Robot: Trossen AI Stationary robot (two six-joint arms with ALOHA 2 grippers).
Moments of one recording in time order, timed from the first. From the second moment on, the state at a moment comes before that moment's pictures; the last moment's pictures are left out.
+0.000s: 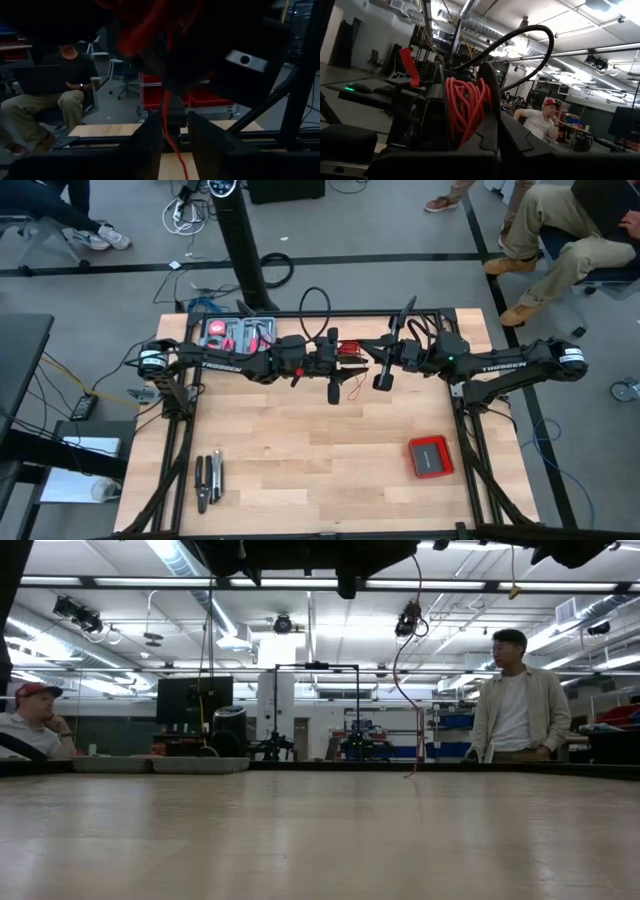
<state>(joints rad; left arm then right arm) 0.09 1.75 1.21 0.61 0.08 0.03 -0.05 1.09 0.67 0.78 0.11 -0.38</state>
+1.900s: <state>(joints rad) 0.10 1.74 1.11 0.66 0.04 0.00 -0.03 1.10 0.67 0.78 0.11 -0.41</state>
